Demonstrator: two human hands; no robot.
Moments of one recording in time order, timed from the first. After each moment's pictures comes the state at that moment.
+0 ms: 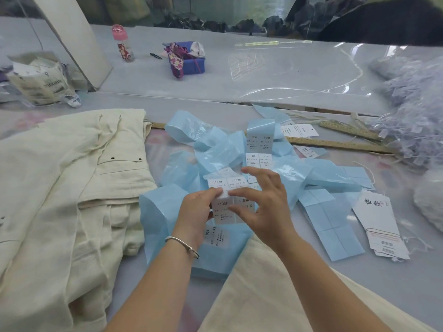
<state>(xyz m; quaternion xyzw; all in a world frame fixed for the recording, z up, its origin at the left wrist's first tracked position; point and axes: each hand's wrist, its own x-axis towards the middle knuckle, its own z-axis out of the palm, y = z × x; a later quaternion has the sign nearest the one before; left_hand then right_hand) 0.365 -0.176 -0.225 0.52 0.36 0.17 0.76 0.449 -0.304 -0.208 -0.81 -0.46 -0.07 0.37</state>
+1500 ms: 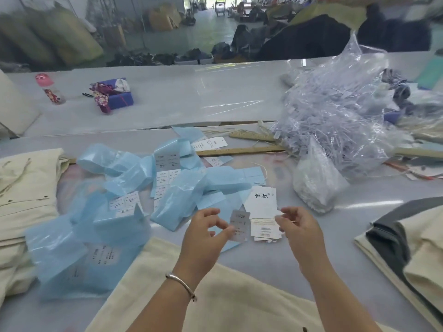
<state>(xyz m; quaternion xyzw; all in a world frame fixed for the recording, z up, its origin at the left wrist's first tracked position) 0.443 -0.415 -0.198 0.81 0.21 0.15 0.52 0.540 -0.586 -0.205 -0.79 0.01 0.09 0.61</state>
